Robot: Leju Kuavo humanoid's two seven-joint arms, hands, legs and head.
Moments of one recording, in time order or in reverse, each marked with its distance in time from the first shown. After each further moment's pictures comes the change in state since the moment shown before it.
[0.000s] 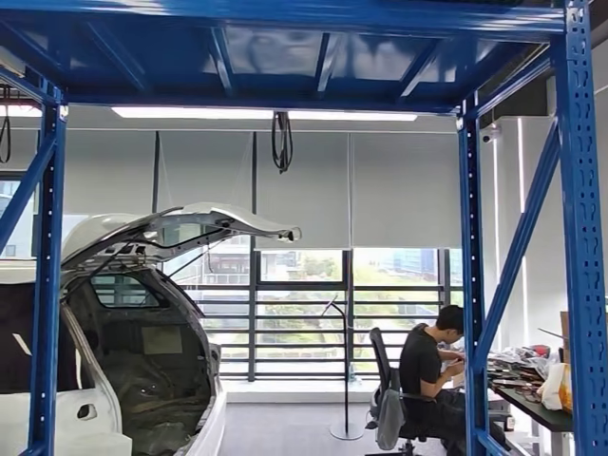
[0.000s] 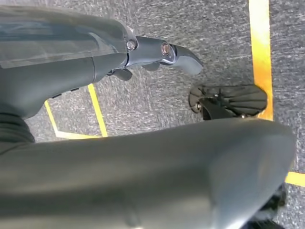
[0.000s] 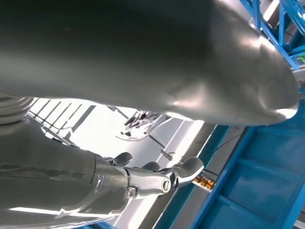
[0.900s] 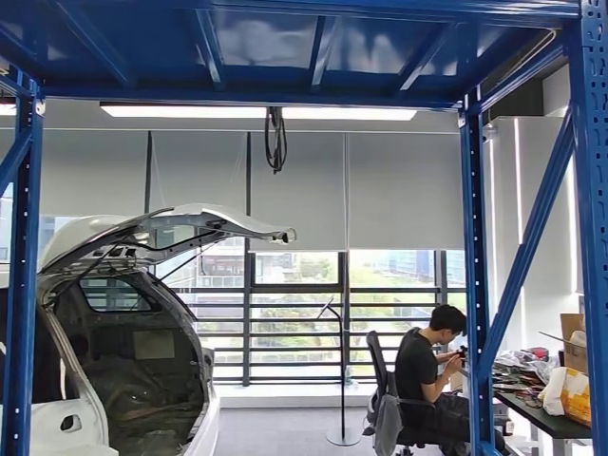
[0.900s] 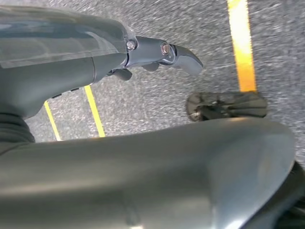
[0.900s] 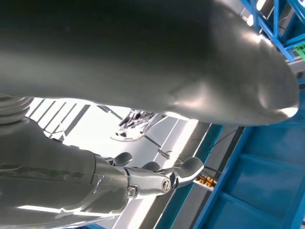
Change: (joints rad) left arm 0.004 0.006 -0.016 0.001 -0.016 0.000 -0.007; right arm -0.005 0.006 -0.016 -0.004 -0.055 0.022 -0.040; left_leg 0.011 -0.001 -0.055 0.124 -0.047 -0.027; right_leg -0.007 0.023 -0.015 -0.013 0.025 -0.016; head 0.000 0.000
